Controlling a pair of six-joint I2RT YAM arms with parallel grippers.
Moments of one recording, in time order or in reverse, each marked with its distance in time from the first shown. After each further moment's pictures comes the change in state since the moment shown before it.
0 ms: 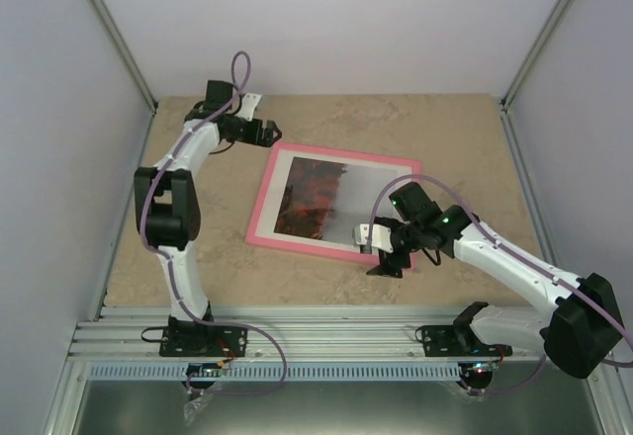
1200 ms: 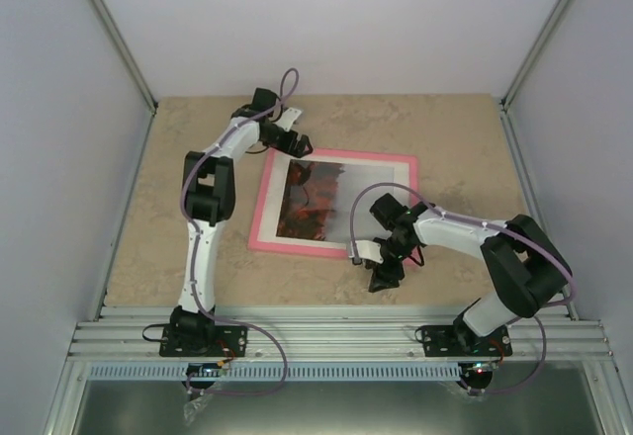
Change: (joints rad) left arm -0.143 0.509 0.491 -0.125 0.017 0.072; right arm 0.002 0.382 -0.039 -0.021 -0.032 -0.026
